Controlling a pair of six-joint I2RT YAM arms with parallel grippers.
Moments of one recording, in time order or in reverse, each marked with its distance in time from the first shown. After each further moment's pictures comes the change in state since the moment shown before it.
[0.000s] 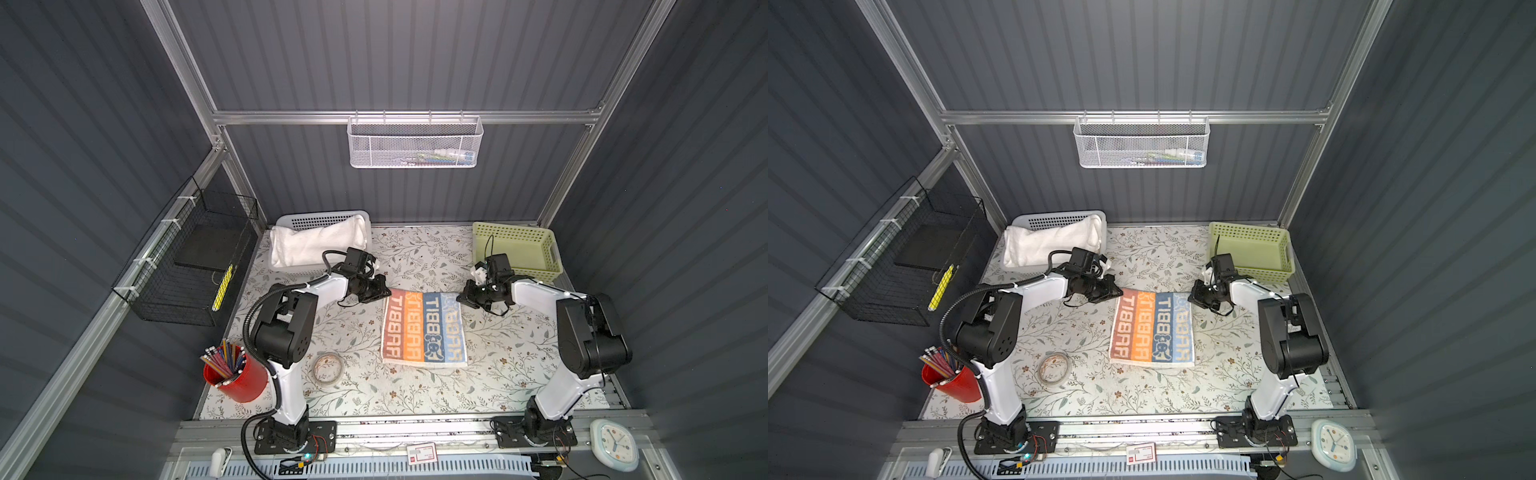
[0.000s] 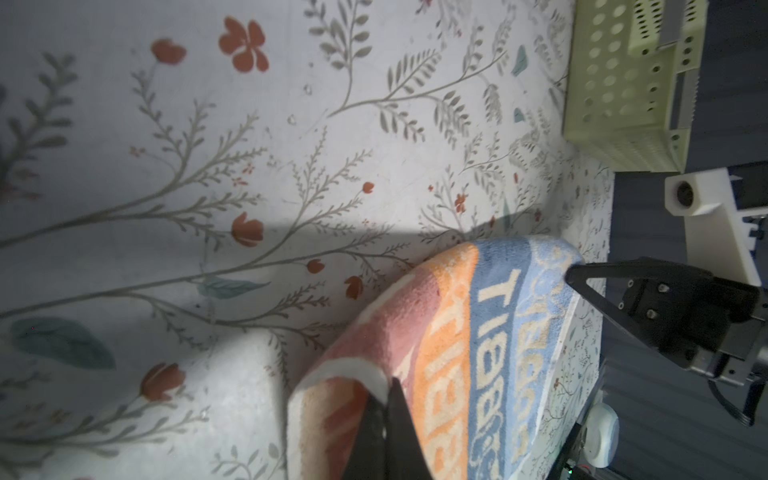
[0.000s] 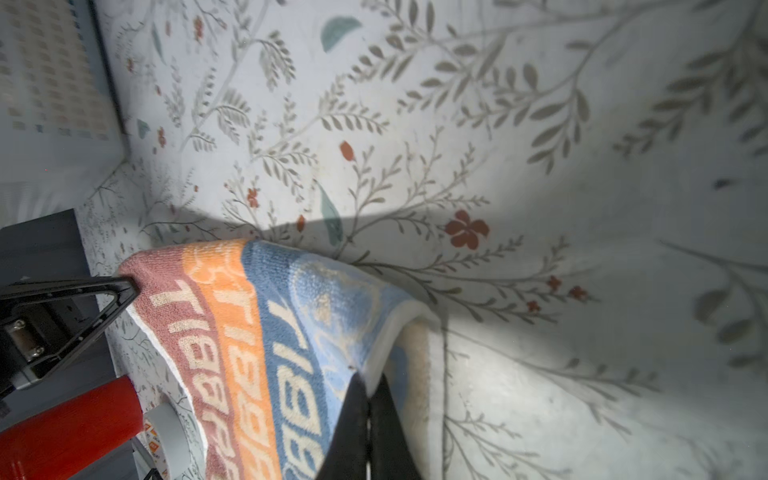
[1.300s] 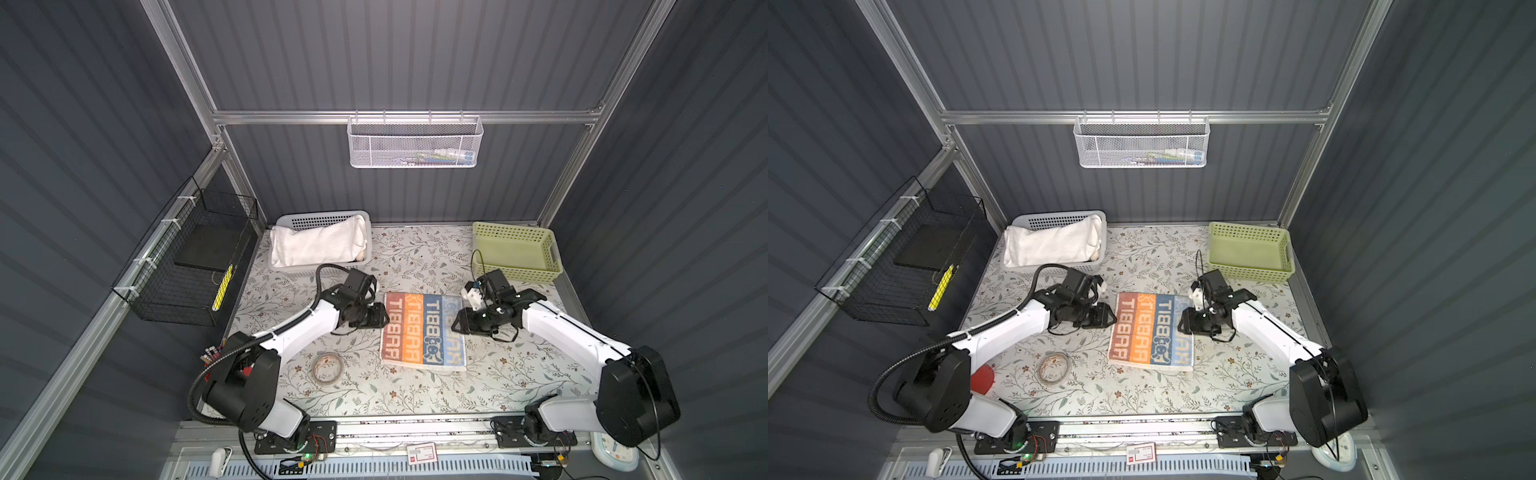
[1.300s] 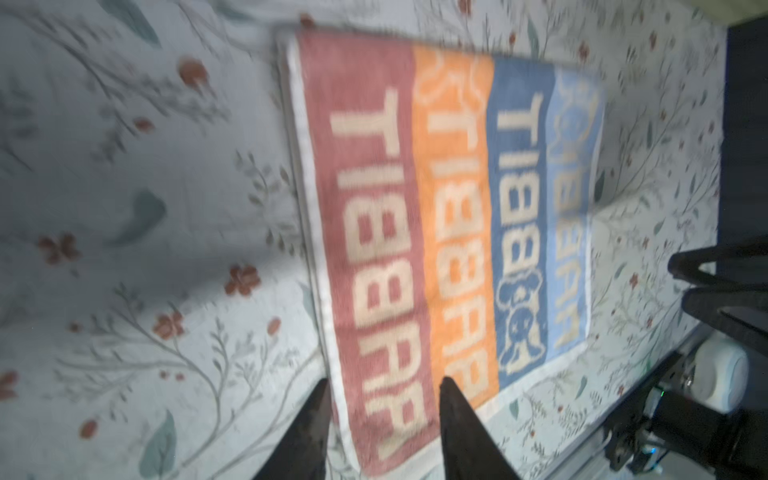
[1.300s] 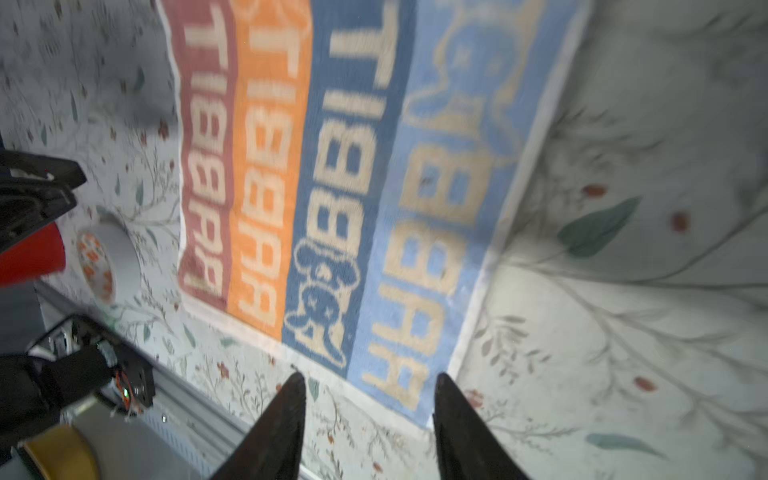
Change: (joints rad) left arm -0.127 -0.347 -0.225 -0.212 -0.253 0.059; right arm 0.161 -0.320 -0.115 -0.332 0.121 -0.121
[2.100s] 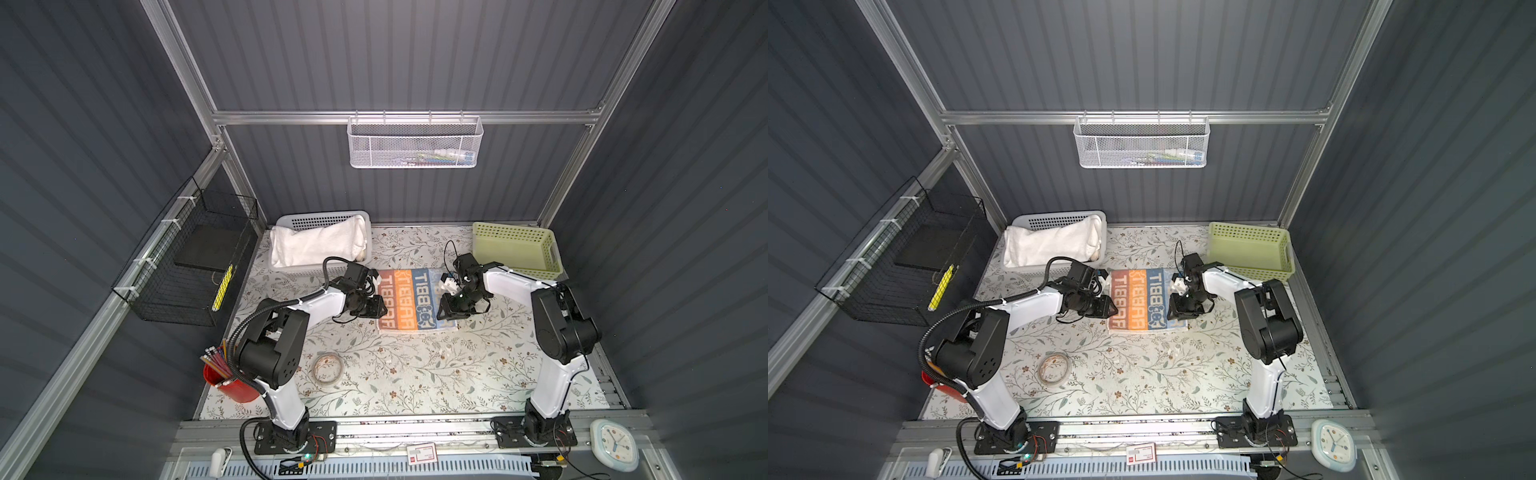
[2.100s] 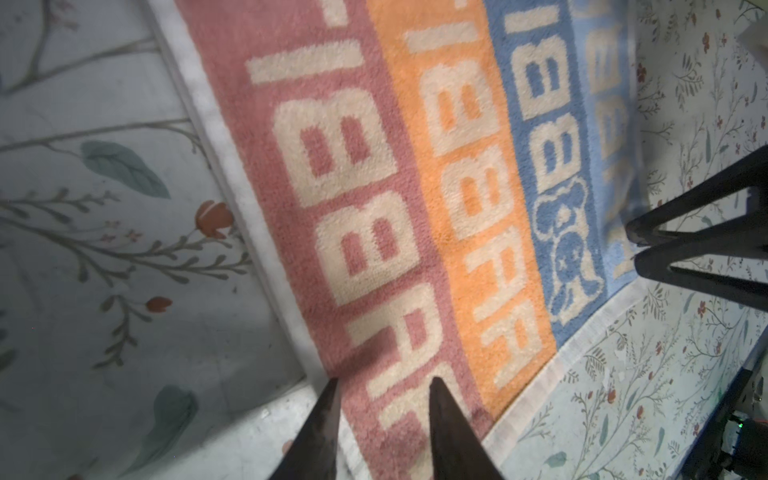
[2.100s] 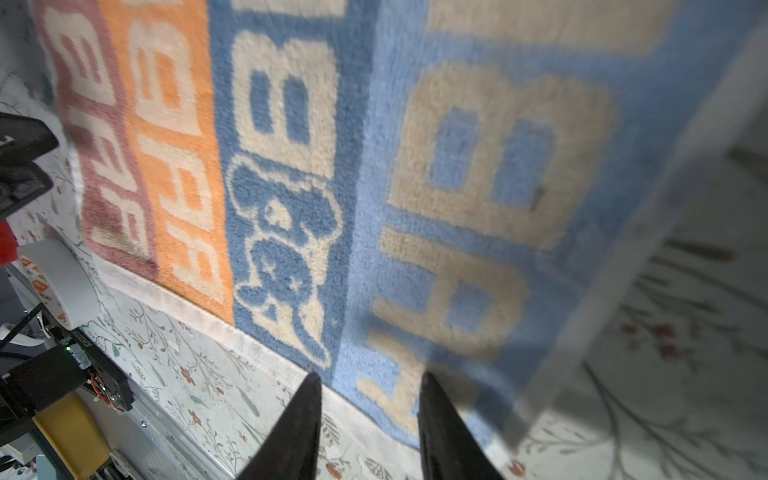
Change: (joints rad) left arm 0.052 0.222 0.016 0.149 0.075 0.188; right arm 0.035 0.517 0.310 -0.060 -0.108 -0.194
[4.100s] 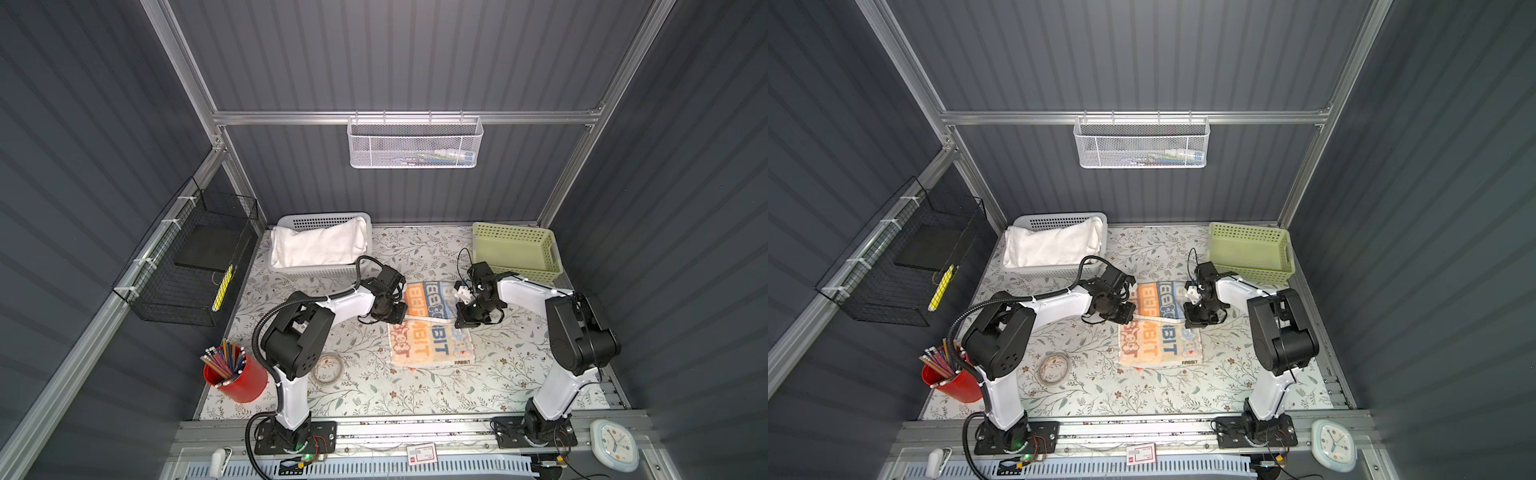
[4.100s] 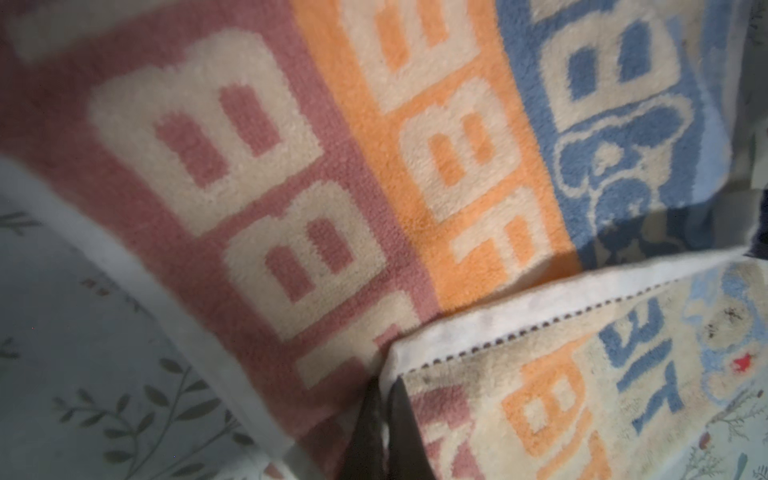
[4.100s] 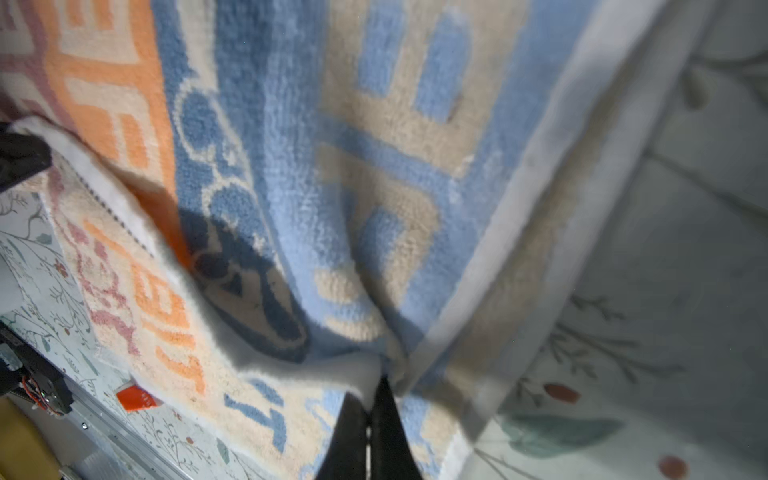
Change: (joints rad) left arm -0.185 0.146 0.177 -0.094 -0.164 0.012; right arm -0.079 -0.098 -0.140 0.031 0.058 -0.073
